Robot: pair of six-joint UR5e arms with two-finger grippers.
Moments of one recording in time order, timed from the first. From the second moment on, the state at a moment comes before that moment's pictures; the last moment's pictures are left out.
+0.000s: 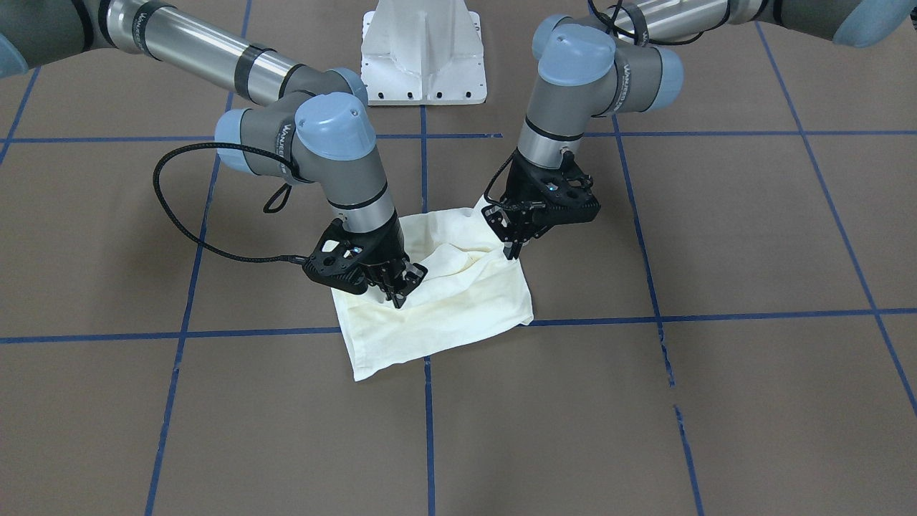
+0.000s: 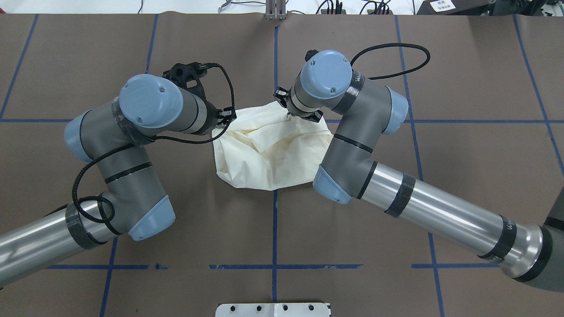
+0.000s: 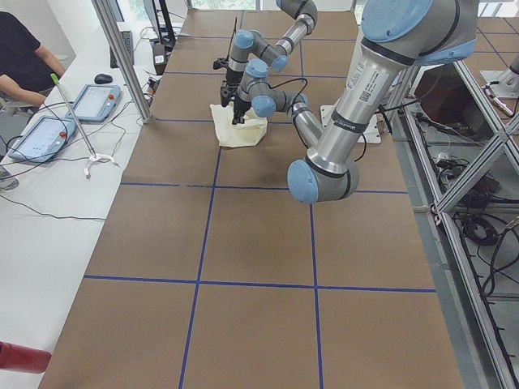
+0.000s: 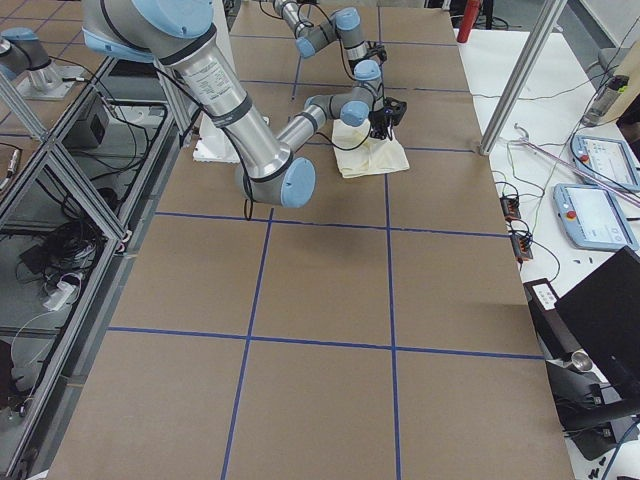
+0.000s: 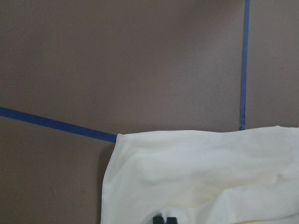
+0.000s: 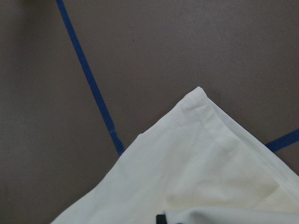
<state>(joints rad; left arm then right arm) -0.62 -2.17 -1.66 -1.88 -1.71 -1.42 0.62 -0.76 1.36 -1.22 1.76 1.67</state>
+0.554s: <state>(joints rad) -0.64 -2.20 -1.57 -1.92 -1.69 -1.38 0.63 -0.72 1.29 -1.22 1.76 1.67</state>
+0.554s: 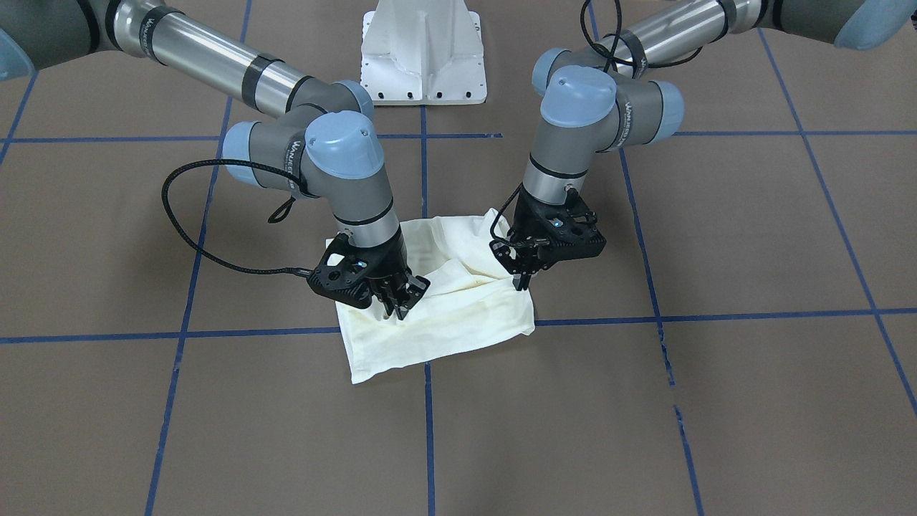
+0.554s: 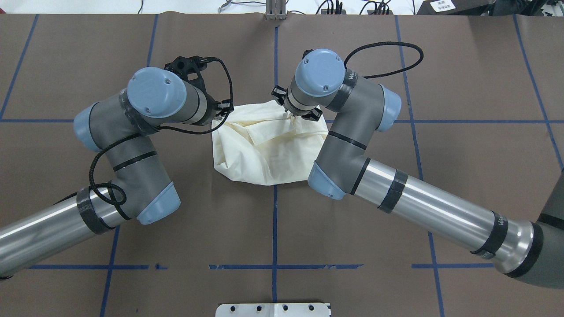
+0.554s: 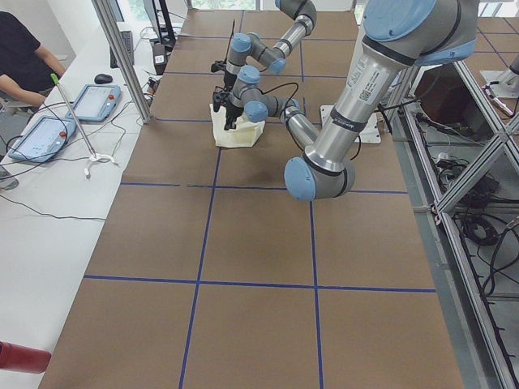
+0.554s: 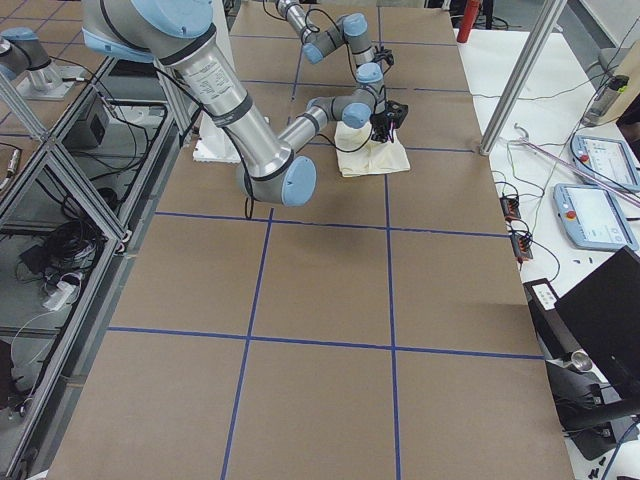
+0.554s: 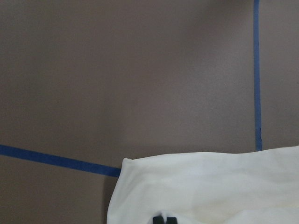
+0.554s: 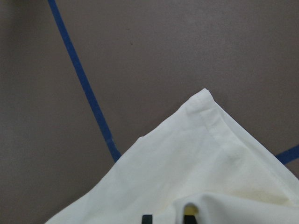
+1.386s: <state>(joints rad) -0.72 -2.24 -1.51 -1.91 -1.70 -1.30 0.66 -0.69 1.26 -1.22 1.83 1.66</state>
